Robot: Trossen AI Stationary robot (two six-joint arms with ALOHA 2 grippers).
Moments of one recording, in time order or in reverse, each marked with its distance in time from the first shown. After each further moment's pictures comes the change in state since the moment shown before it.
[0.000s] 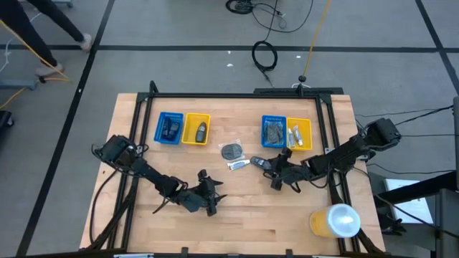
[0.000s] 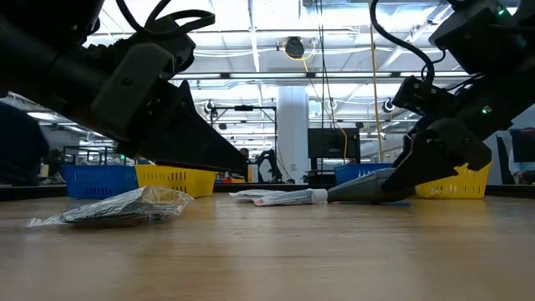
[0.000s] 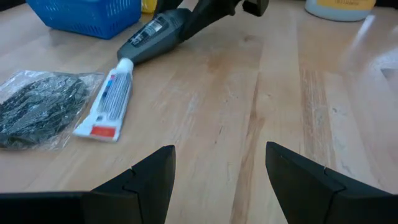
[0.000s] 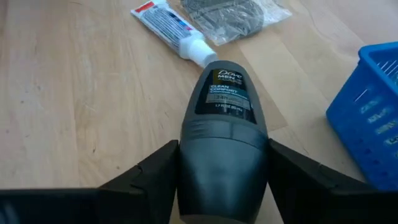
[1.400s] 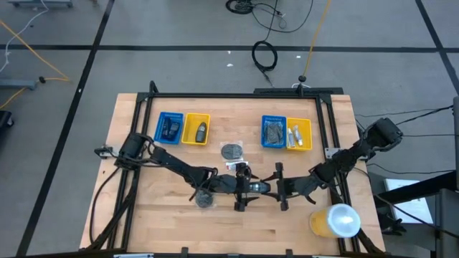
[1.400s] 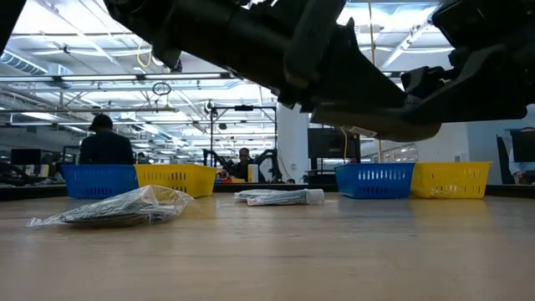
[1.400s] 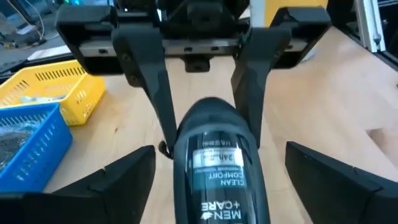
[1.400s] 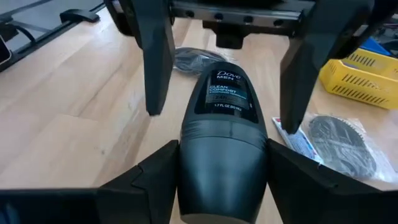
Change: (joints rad) left arm 0.237 0.157 0.476 -0.150 0.415 0.490; right arm 0.222 -0.019 0.000 0.373 -0.097 -0.396
